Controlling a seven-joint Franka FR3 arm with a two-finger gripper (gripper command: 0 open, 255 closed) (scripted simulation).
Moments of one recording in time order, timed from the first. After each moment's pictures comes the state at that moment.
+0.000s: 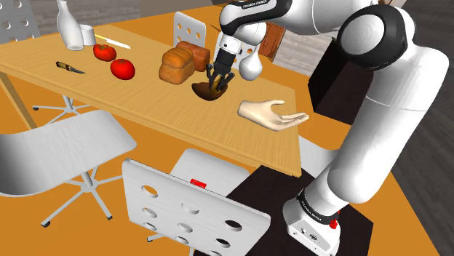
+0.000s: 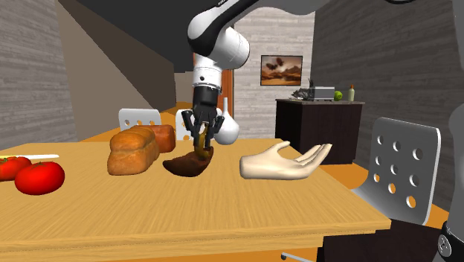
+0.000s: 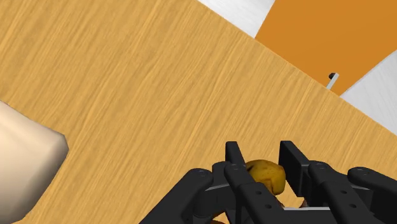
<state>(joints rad) -0.07 0.27 -0.10 -1.79 0.32 1.95 0.23</state>
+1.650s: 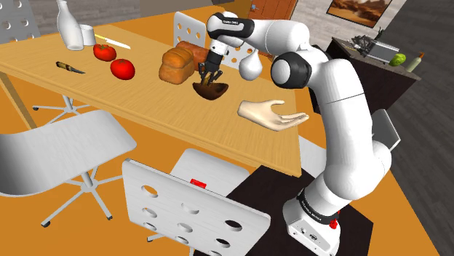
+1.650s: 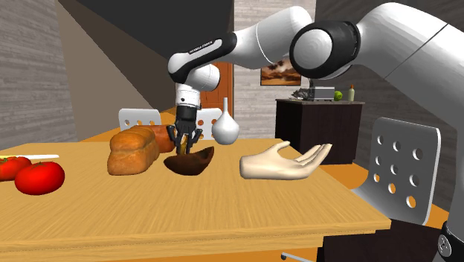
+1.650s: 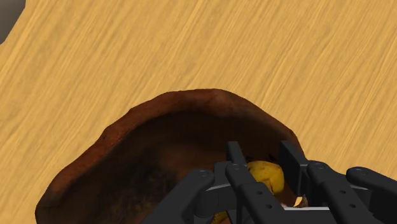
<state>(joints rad) -0.18 0.87 -0.10 -0.99 0.34 1.73 0.20</state>
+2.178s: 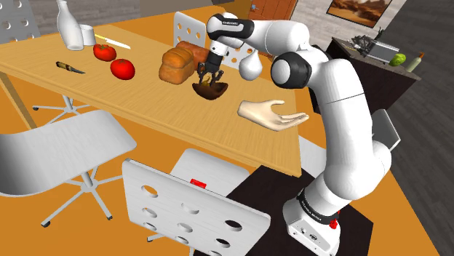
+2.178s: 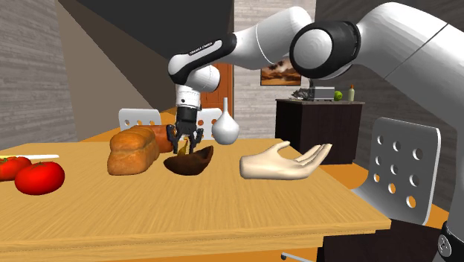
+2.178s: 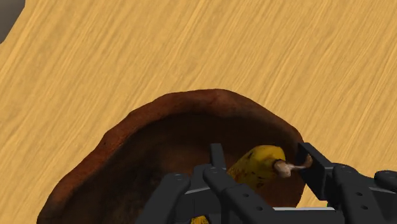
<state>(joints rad) -0.18 0.87 -0.10 -1.00 0.34 1.74 0.20</state>
